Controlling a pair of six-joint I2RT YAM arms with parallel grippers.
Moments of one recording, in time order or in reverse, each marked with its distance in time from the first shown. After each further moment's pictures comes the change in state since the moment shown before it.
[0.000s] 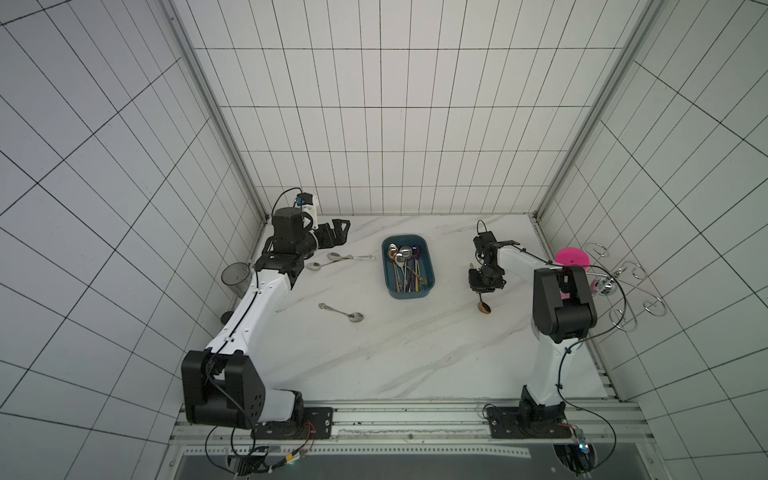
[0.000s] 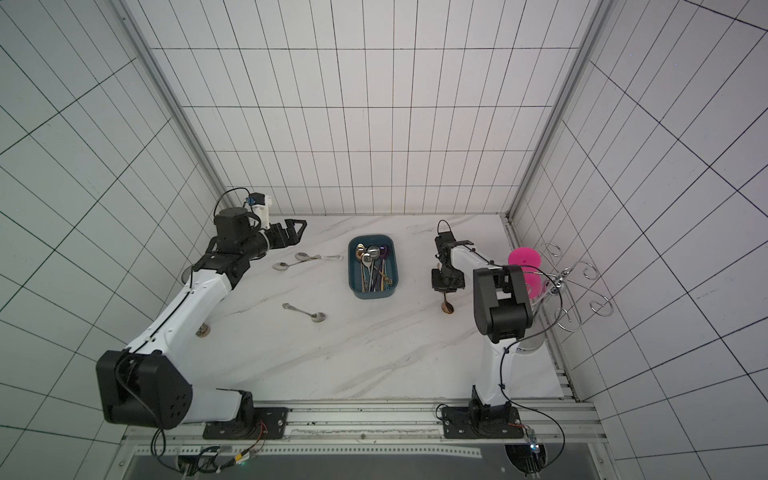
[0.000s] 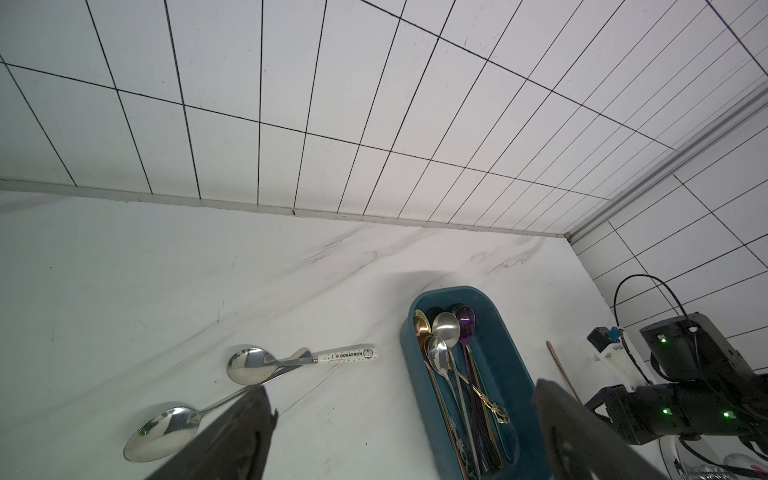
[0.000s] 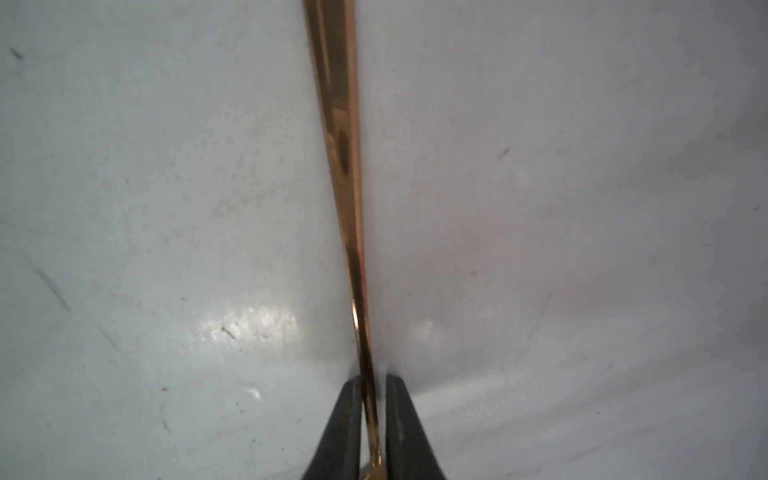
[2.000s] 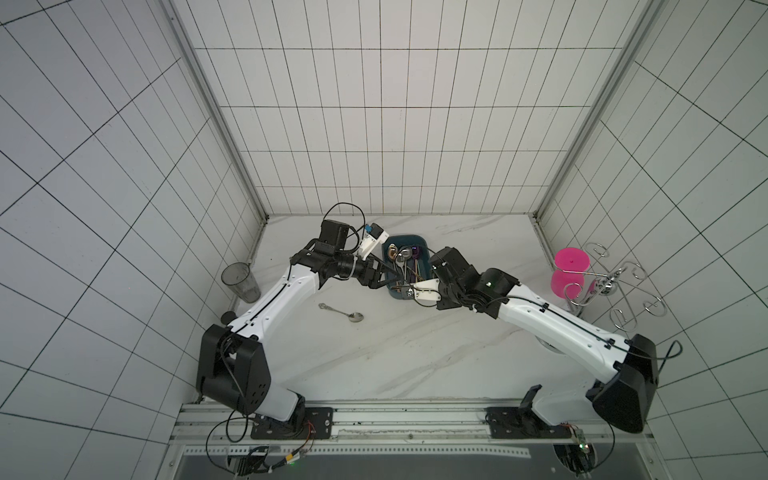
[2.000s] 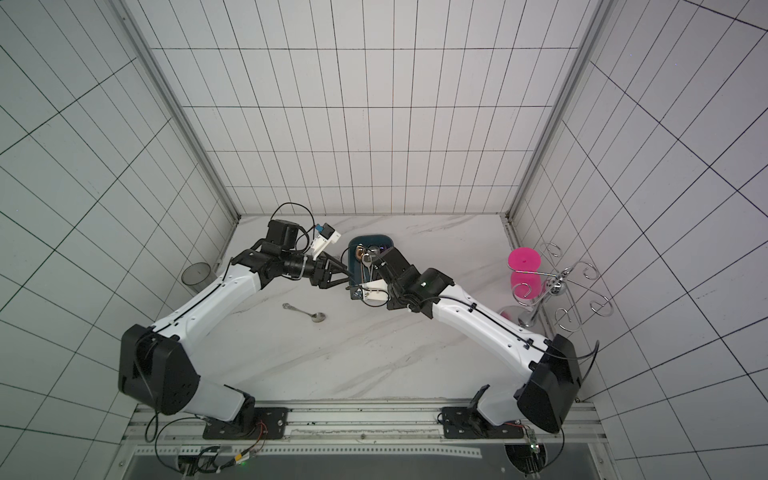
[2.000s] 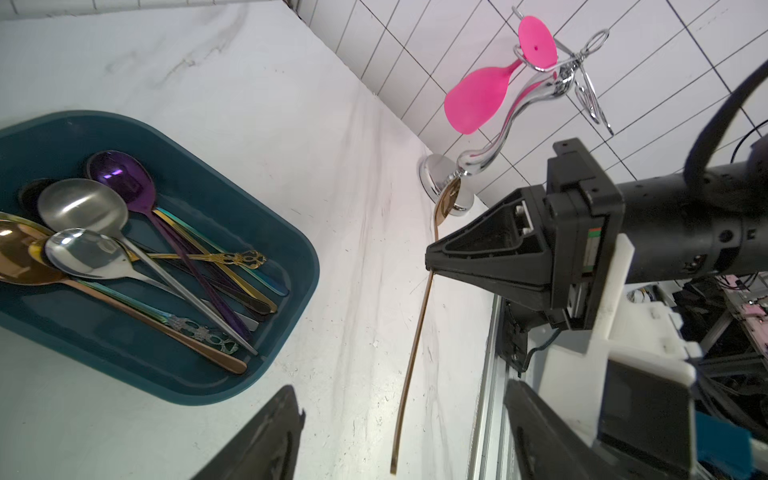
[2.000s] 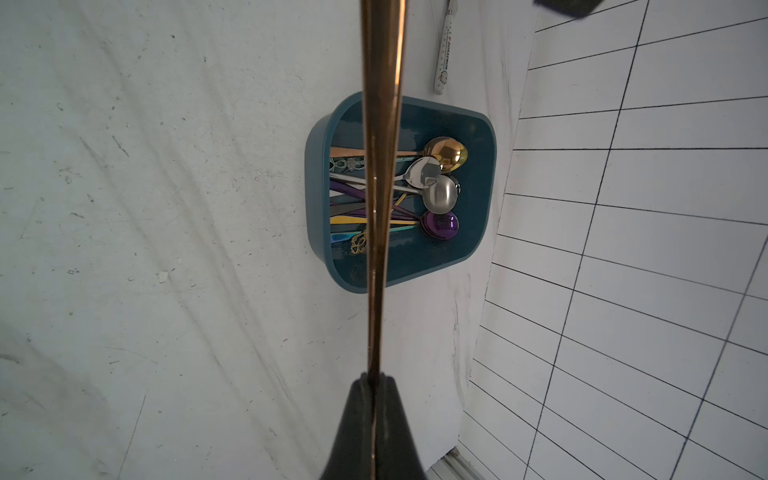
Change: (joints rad) left arm -0.285 0.117 0.041 -0.327 0.610 0.356; right arm 0.668 -0.578 -0.115 0.077 0.220 -1.238
